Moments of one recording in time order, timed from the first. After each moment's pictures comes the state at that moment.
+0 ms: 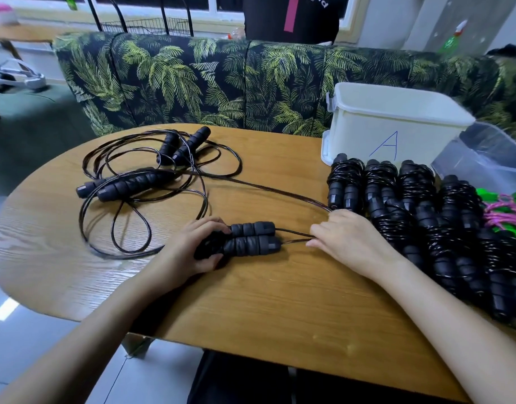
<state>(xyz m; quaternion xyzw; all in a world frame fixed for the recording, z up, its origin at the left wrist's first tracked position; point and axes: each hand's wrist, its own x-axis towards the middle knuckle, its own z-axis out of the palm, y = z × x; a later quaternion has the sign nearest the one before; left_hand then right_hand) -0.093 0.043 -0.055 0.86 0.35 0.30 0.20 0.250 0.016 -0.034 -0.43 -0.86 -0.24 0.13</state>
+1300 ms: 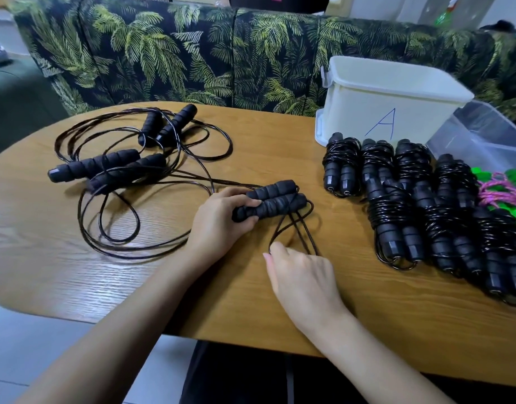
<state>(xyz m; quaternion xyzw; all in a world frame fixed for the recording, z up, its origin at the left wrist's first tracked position) -0.014 0.048 -0.049 0.79 0.47 0.35 0.19 0.129 -0.068 -0.039 -0.61 -0.74 -0.17 0.23</state>
